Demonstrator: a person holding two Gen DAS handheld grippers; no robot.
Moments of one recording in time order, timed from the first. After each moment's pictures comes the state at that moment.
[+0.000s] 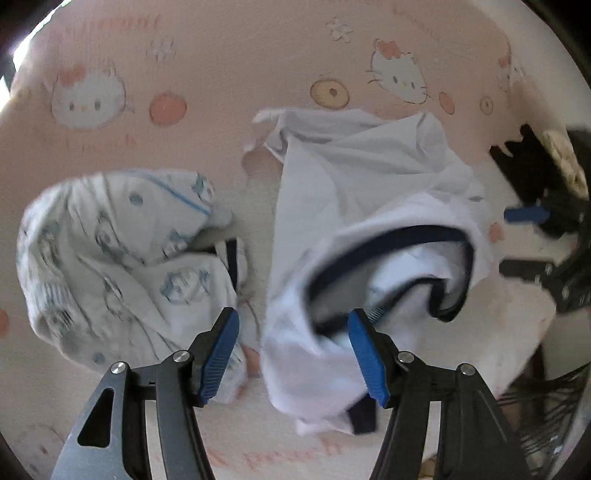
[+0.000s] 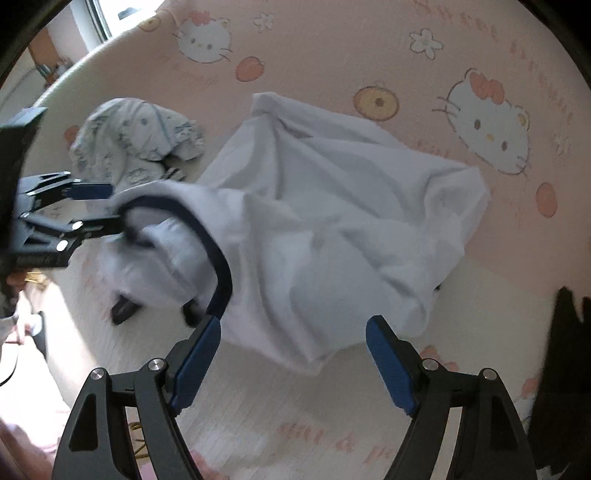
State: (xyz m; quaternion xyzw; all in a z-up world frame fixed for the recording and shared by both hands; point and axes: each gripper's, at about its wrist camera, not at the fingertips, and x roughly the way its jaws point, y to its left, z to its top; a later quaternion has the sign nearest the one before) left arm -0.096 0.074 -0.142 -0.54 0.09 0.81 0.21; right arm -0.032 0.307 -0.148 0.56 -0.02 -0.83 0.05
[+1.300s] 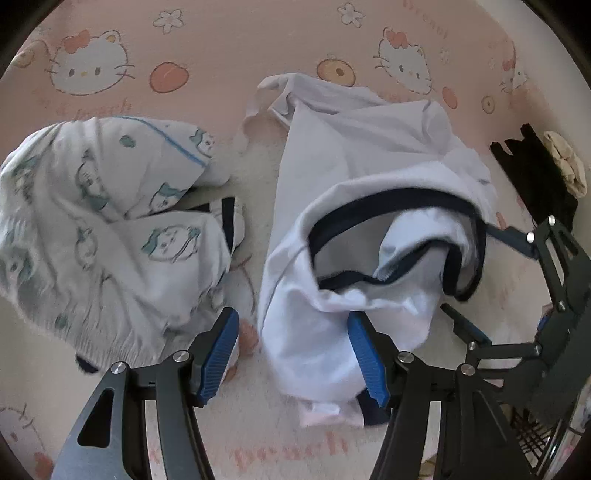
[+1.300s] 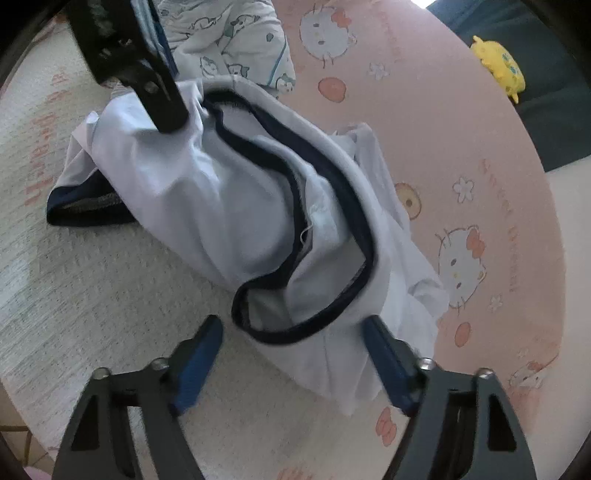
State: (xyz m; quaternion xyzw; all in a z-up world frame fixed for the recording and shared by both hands) left arm -0.089 0.055 -0.177 -0.55 0.07 0.80 0.22; right arm -0.020 0.173 -0.225 0.45 0.37 -0.81 -0.04
